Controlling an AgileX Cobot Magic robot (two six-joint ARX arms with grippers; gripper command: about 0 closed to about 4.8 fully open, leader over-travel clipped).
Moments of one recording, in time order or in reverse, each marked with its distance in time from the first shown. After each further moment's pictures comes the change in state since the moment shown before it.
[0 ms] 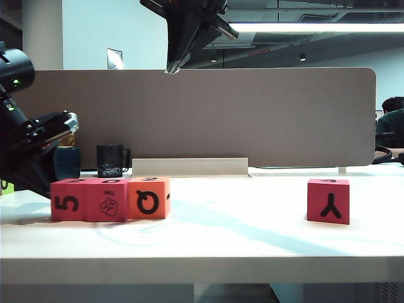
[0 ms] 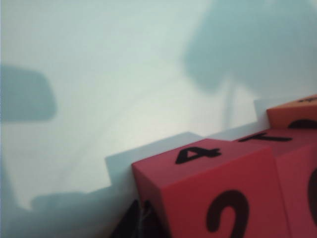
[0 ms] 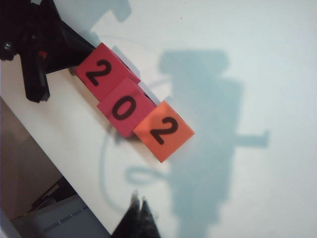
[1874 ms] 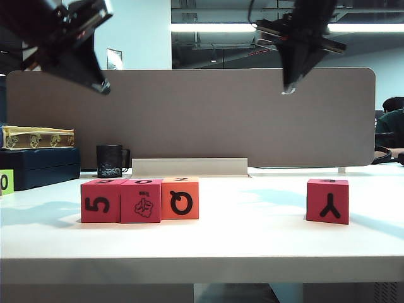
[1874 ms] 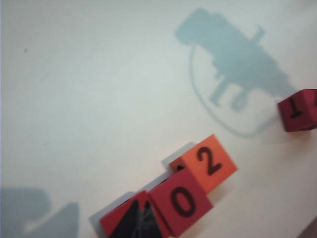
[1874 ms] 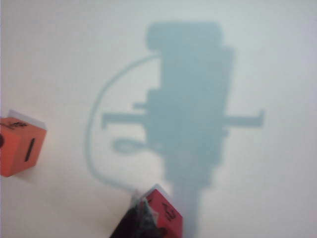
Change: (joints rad) left arm -0.179 -0.260 0.201 -0.127 -0.003 0.050; right arm -0.397 -0.002 0.000 -0.104 0.066 -0.007
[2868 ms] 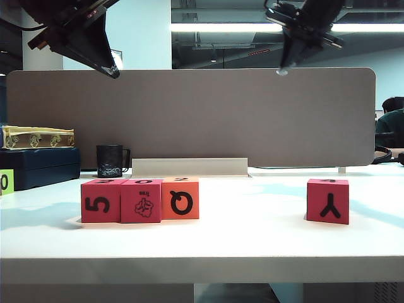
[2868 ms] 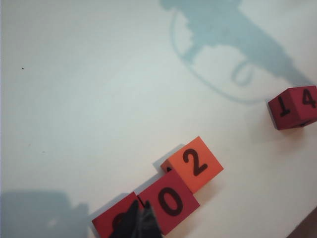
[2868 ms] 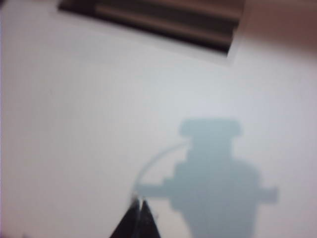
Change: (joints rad) left arm -0.079 -0.018 0.064 -0.072 -0.091 0.000; right arm -0.108 -0.003 -0.001 0.396 -0.150 0.031
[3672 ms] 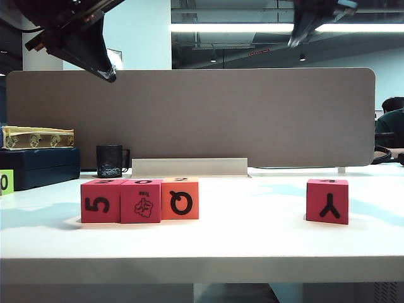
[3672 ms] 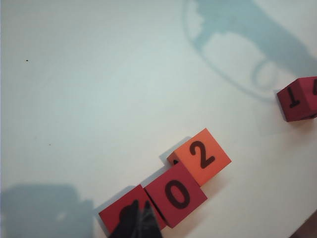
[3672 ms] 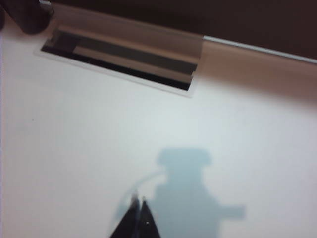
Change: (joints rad) left arm 0.000 0.004 0.000 -0.018 -0.019 0.023; right arm -0.013 -0.104 -0.002 0.030 0.102 -0.020
